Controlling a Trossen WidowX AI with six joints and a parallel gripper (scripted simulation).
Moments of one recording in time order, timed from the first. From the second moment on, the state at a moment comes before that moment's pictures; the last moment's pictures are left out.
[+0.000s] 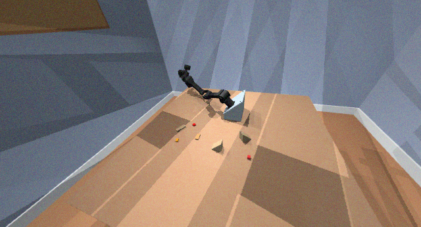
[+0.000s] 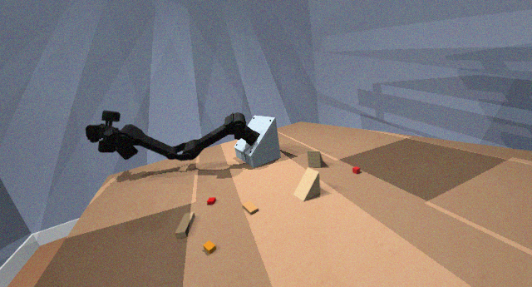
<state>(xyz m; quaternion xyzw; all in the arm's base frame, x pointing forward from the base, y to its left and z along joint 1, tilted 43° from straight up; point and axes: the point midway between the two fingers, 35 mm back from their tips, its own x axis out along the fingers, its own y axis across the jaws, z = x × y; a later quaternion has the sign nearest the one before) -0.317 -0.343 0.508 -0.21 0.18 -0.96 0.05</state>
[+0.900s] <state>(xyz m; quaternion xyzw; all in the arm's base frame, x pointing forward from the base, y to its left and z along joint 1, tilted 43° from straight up) -0.151 -0.096 0.717 -0.49 0.11 -0.84 -0.18</state>
